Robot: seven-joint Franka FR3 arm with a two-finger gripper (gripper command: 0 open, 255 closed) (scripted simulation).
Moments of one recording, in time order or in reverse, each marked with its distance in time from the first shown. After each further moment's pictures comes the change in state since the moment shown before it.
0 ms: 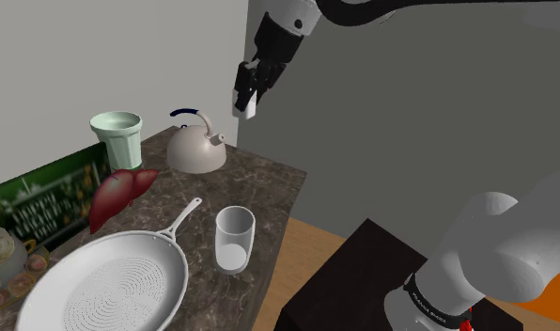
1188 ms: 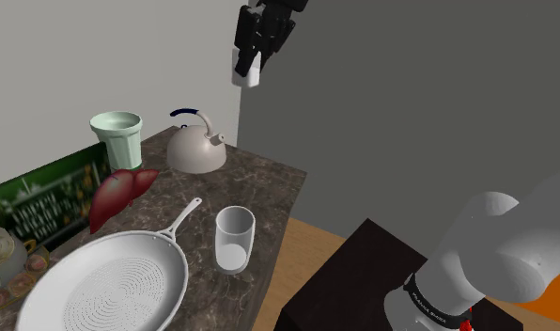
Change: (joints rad) arm 0.014 -0.020 0.035 0.191 -0.009 -0.206 0.070
